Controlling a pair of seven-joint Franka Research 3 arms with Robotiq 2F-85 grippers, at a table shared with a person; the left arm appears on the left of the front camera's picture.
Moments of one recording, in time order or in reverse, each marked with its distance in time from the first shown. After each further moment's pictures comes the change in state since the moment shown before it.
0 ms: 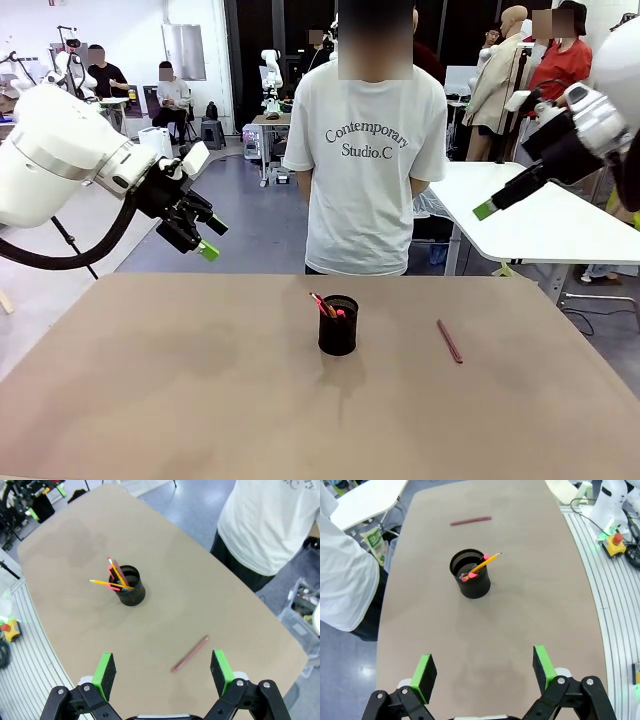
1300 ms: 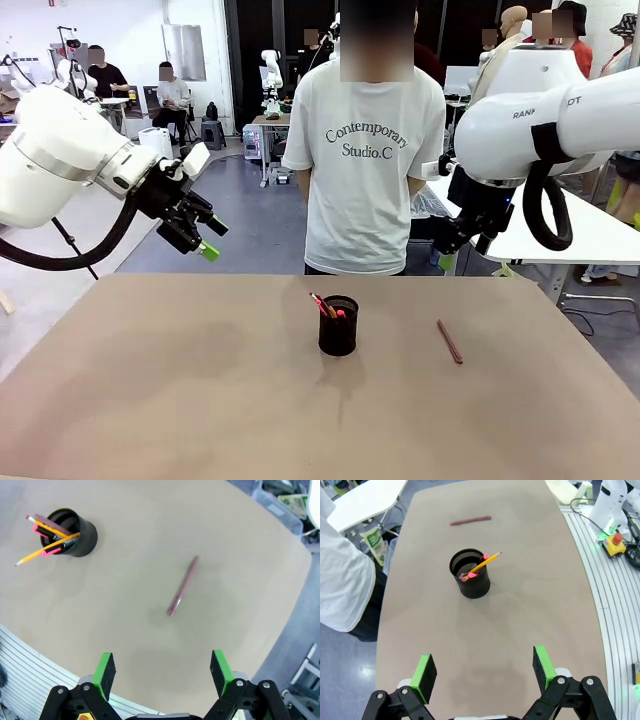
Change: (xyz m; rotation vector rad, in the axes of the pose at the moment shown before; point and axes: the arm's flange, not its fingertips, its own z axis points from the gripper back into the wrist) left arm 0.000 0.000 -0.001 -0.001 0.000 0.001; right arm 0.030 0.034 -0.107 -0.274 0.524 -0.293
